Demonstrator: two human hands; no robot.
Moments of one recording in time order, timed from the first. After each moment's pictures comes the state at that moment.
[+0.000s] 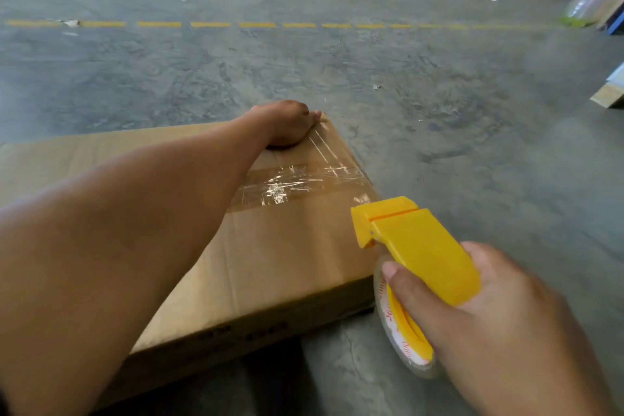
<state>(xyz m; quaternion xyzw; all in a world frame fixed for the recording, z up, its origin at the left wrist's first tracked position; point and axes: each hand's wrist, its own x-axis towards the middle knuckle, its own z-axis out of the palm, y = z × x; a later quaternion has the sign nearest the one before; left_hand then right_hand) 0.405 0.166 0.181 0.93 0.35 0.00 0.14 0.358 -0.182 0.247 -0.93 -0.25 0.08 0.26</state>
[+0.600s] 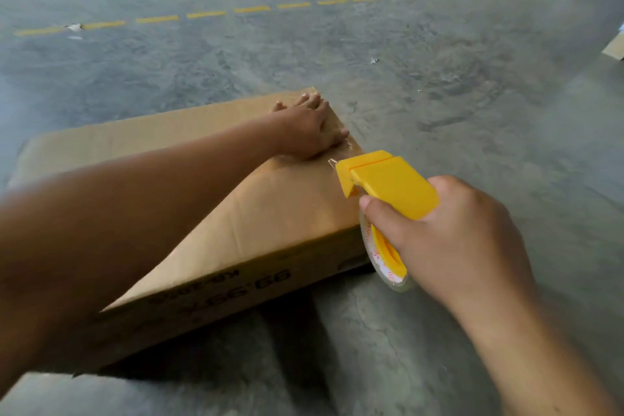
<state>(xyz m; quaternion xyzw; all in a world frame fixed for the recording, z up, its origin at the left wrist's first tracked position) 0.382 0.077 0.185 0.96 0.26 -0.06 0.06 0.371 -0.190 0.233 -0.92 -0.28 0.04 0.27</state>
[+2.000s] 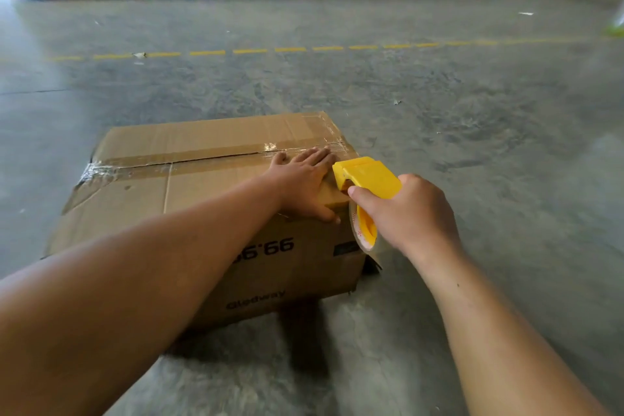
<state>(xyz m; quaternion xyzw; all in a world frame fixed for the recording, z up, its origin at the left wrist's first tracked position) 0.325 0.032 0.179 0.97 0.25 -0.07 0.01 0.414 -0.145 0.213 -0.90 -0.32 0.06 0.30</state>
